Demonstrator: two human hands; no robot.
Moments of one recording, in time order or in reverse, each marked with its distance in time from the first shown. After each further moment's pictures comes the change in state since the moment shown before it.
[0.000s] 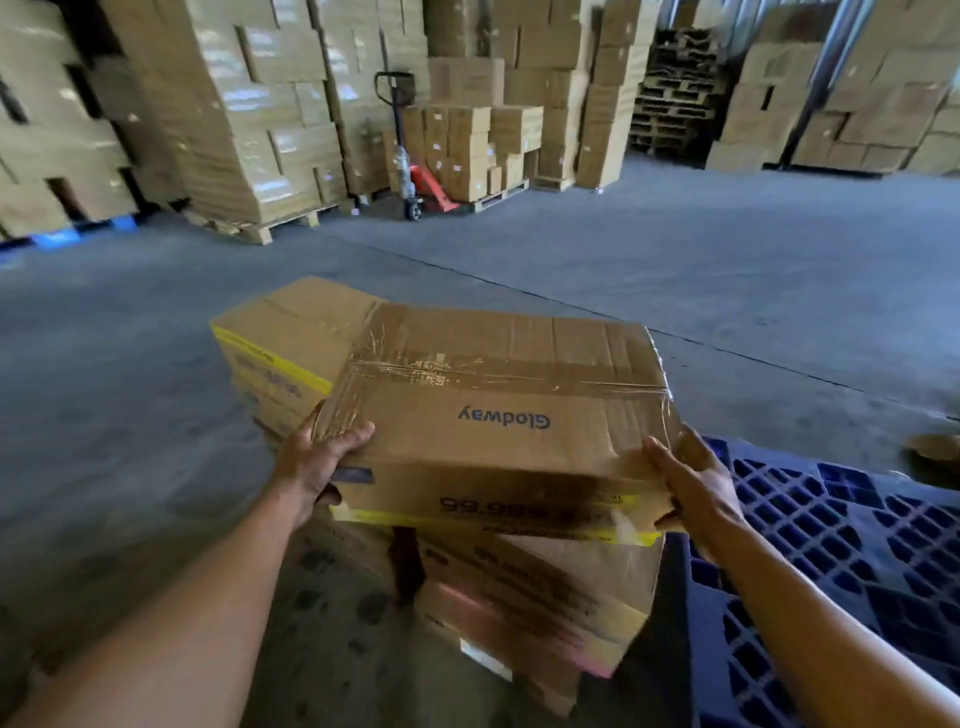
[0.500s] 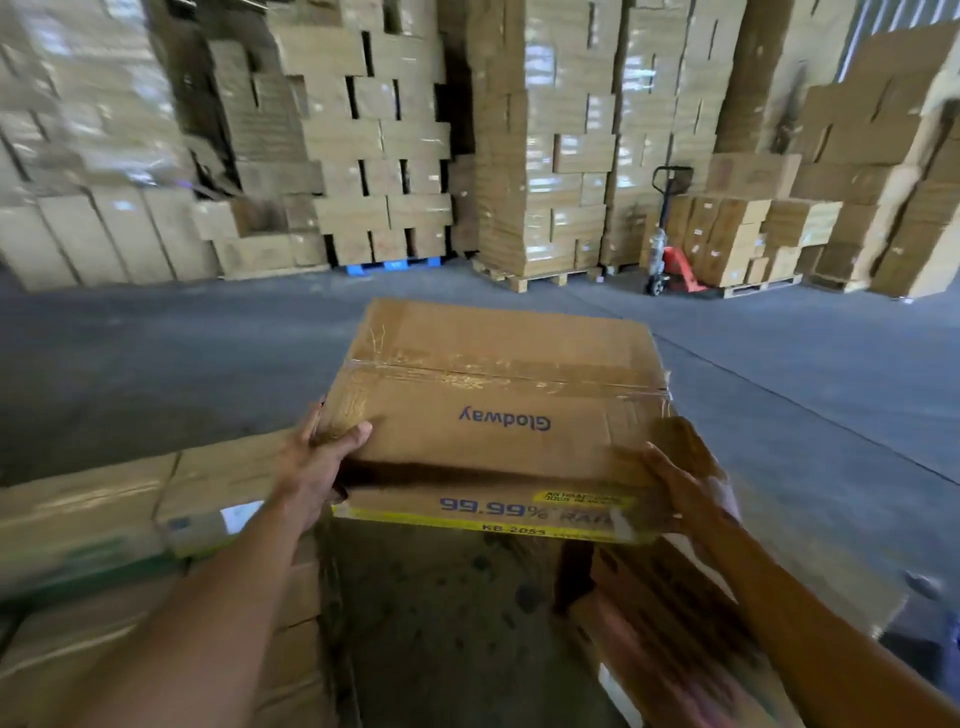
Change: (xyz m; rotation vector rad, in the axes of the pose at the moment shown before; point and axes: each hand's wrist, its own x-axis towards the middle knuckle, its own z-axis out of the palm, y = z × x) left_hand -0.324 -0.039 -0.224 -0.291 0.586 0.170; right_hand -0.206 -0.046 0.110 0.024 -0.605 -0.267
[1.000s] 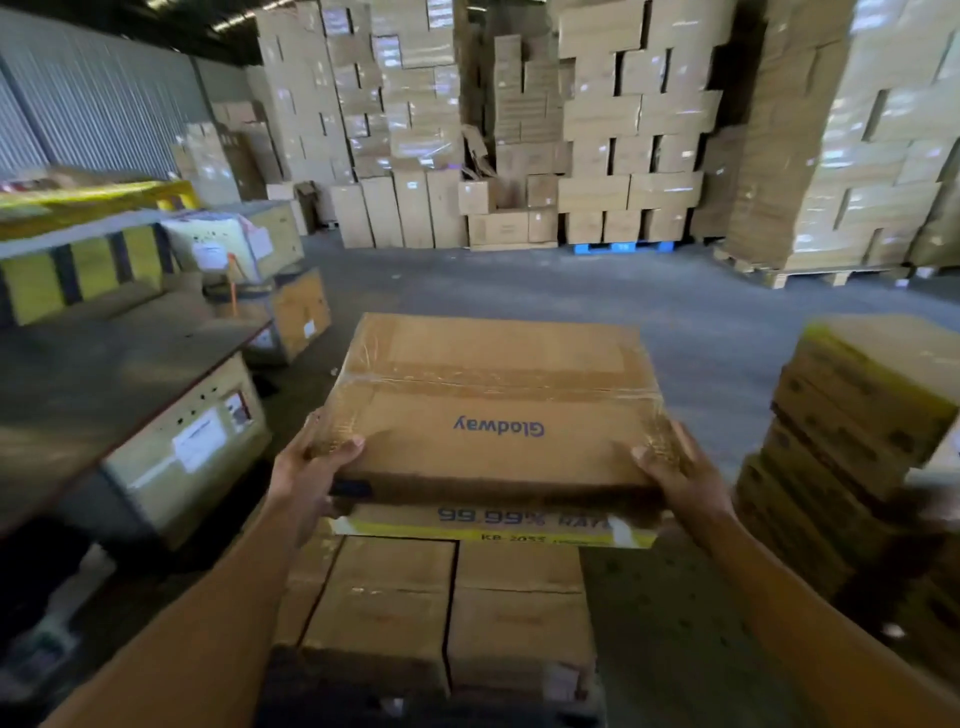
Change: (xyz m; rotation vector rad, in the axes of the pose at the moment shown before) left_hand -0.212 0.013 -0.442 0.073 0.600 -0.043; right_hand -0.237 0.016 0.363 -0.220 -0.446 -0.145
